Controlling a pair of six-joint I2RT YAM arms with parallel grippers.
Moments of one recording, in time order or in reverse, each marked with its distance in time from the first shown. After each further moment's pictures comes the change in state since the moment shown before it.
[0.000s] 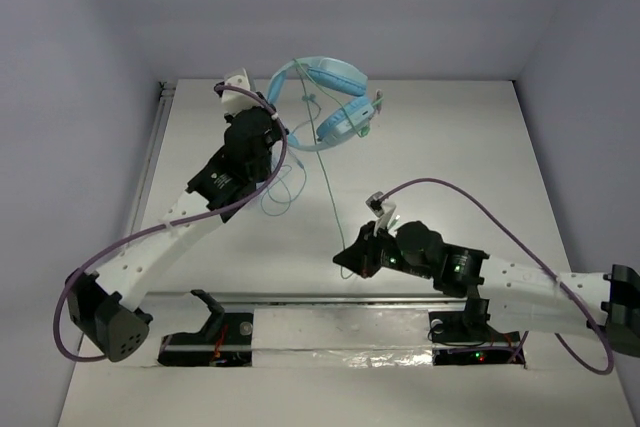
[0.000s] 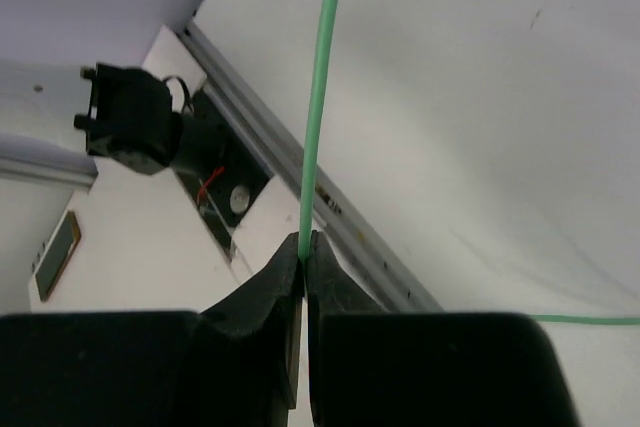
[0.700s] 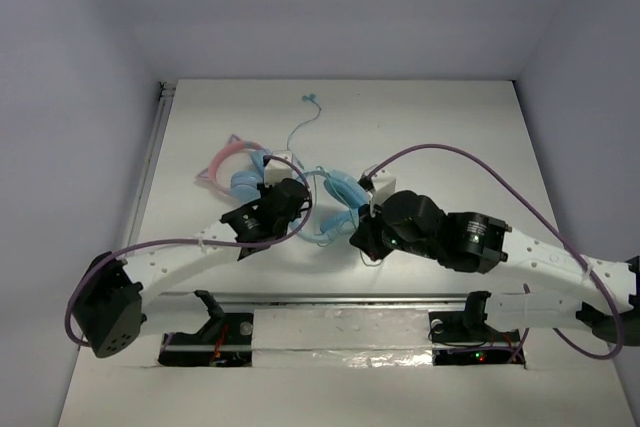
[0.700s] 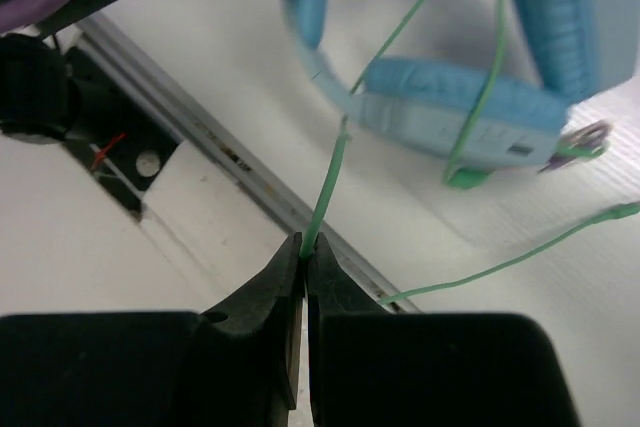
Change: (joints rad) left arm -0.149 0.027 -0.446 -0.111 0.020 -0.093; right arm 0.048 0.082 0.580 -0.817 0.188 -0.188
